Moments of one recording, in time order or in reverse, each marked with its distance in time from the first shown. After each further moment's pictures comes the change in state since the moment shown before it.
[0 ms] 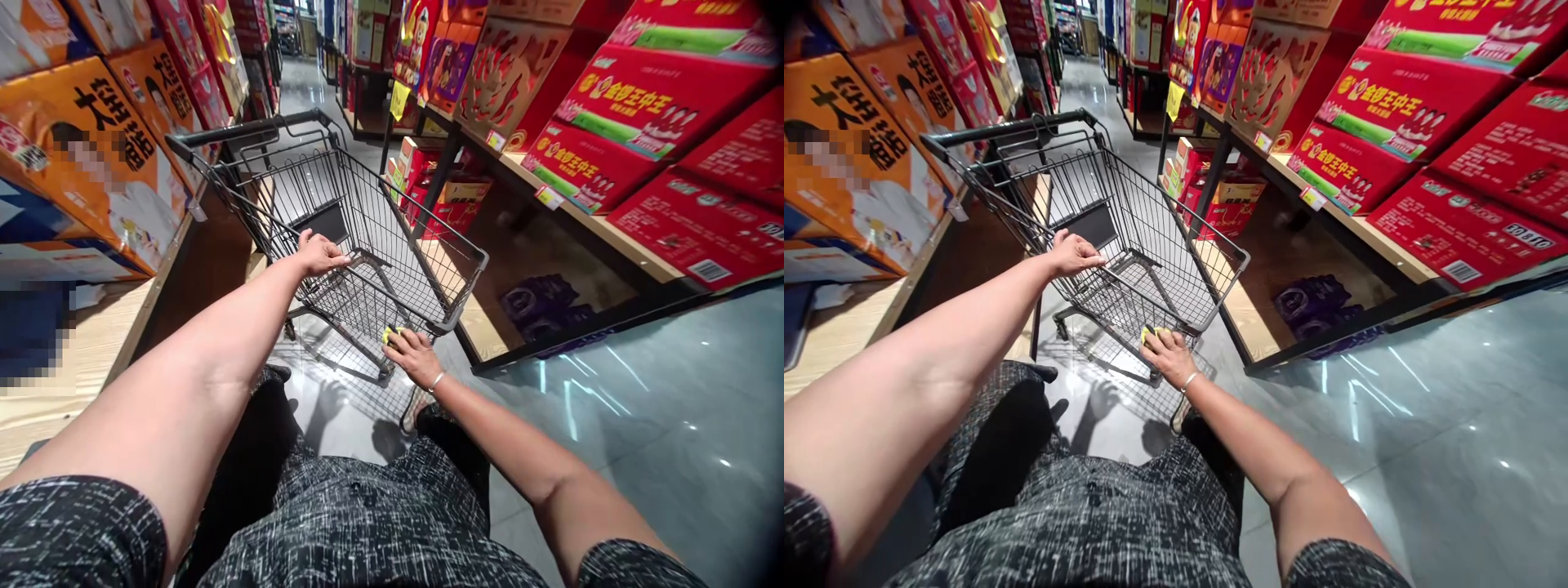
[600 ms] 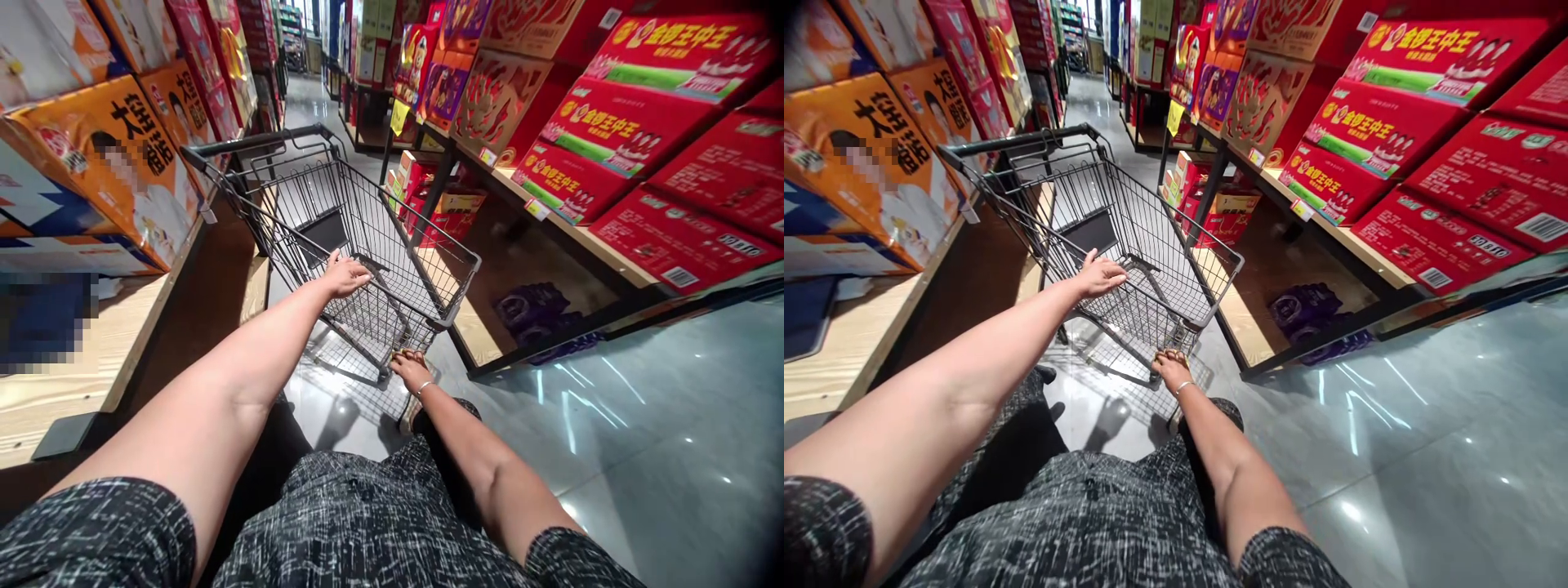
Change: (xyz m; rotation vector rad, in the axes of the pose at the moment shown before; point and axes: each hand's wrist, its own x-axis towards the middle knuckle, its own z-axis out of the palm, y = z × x) left_hand -0.024 0.048 0.032 -0.035 -0.015 0.179; right_hand -0.024 -0.017 0.054 0.074 -0.177 0.210
